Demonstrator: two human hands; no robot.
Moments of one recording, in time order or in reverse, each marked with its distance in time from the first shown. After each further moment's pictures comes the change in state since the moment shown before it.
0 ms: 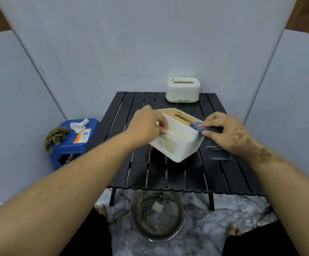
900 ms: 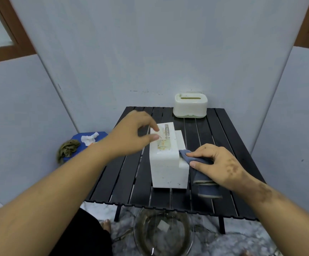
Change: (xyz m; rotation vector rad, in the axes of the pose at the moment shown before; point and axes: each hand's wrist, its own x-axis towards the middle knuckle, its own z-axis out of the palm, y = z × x) left_hand -0.021 -0.023 -0.059 0.004 0.069 0.248; right_hand -0.024 -0.034 0.027 0.237 -0.125 0.080
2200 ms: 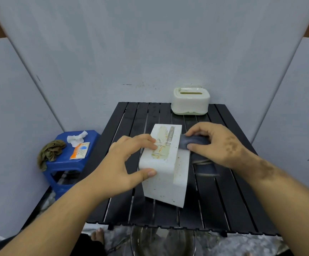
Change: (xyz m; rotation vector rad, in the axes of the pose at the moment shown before) left_hand -0.047 -0.045 0.033 -0.225 -0.012 0.035; right_hand 0.075 -0.009 0.003 -0.099 -0.017 -0.005
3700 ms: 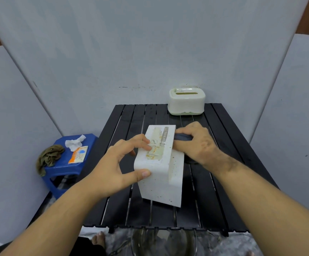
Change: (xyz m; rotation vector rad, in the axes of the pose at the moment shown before) left_hand 0.003 -0.001 0.001 -0.120 -0.044 -0.061; right_hand 0.022 0.014 0.039 0.206 0.088 0.073
